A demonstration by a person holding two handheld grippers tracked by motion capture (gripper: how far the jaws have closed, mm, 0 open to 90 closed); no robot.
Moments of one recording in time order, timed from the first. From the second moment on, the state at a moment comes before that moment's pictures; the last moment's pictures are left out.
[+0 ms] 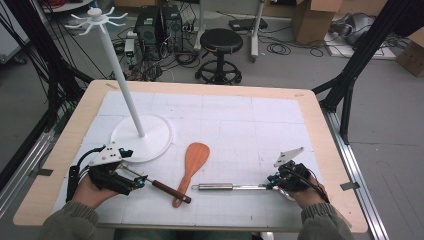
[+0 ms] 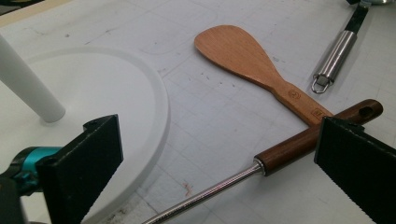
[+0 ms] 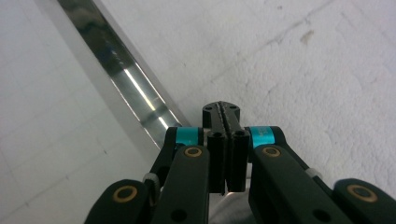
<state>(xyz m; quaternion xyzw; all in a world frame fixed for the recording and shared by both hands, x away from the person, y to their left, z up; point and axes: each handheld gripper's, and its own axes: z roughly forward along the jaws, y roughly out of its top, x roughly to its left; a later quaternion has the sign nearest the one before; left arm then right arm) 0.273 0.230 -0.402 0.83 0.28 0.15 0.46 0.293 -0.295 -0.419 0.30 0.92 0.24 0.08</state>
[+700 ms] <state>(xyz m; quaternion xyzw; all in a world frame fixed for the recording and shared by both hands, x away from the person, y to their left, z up) 0.273 0.229 -0.402 0.83 0.28 0.15 0.46 0.276 -0.199 -0.410 0.18 0.91 0.36 0.04</state>
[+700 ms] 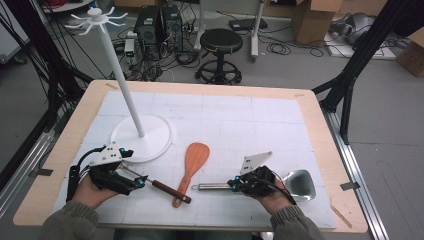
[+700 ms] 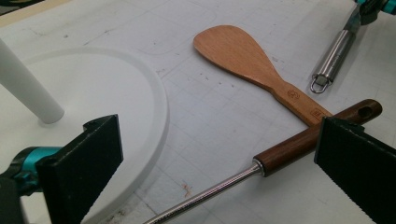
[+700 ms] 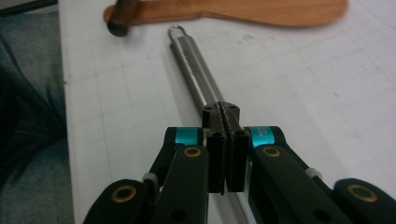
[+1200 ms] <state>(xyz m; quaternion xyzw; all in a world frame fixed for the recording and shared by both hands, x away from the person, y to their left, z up) 0.273 0.230 -0.401 0.83 0.28 0.15 0.47 0.275 -0.136 -0.426 0.13 0.92 0.37 0.01</state>
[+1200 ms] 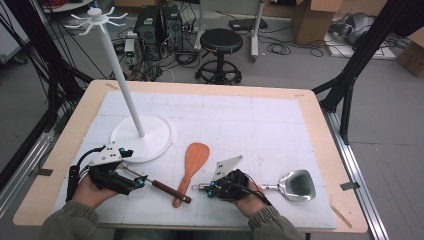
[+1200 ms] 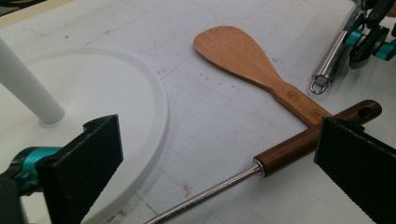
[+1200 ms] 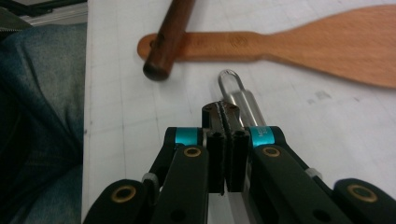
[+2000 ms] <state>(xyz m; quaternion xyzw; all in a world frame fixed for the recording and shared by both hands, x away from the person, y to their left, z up) 0.273 0.231 -0.401 0.83 0.28 0.15 0.47 0.288 -0.119 -0.436 0.15 0.93 0.34 0.04</state>
